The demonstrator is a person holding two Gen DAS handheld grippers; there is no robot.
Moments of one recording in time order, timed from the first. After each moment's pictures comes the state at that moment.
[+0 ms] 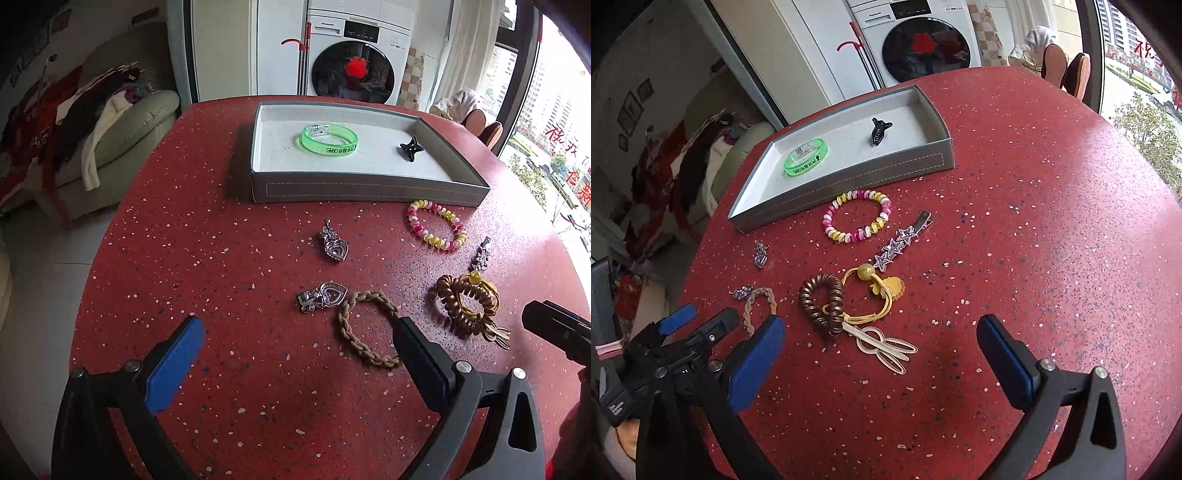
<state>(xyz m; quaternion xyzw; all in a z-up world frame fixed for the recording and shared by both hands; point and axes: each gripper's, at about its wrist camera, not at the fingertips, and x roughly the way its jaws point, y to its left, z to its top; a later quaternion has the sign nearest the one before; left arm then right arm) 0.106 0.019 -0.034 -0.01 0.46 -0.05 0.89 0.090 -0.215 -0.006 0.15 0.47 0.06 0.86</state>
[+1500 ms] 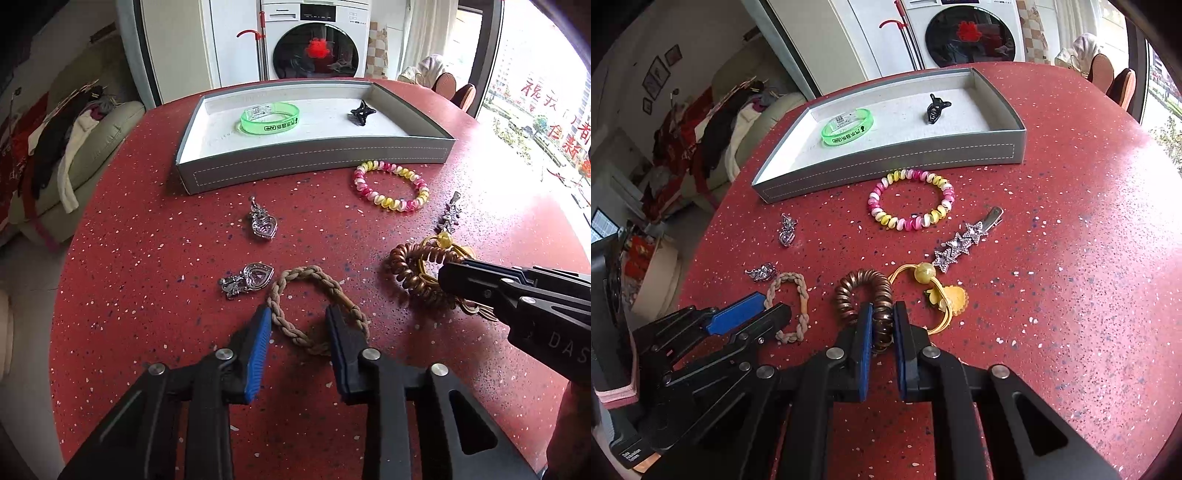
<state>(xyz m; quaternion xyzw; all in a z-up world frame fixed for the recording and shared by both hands) 0.099 -0.024 -0.041 0.05 0.47 -0.10 0.87 0.106 -0.182 -0.014 0.12 0.49 0.13 0.85</state>
